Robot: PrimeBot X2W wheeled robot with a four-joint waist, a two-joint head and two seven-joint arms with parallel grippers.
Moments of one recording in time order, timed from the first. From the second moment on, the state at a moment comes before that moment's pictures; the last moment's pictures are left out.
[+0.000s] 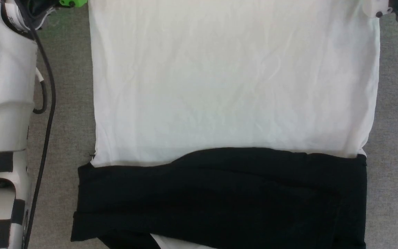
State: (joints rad) left arm -1.22 0.33 -0.27 0.48 -0.52 -0.06 0.83; right arm -1.14 -0.25 0.12 0.38 0.14 0.13 0.94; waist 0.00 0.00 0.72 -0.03
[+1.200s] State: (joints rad) left arm -1.37 0.35 -0.27 0.55 -0.49 -0.07 0.33; right arm -1.30 -0.21 0.05 0.44 0.12 0.13 0.61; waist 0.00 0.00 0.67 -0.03
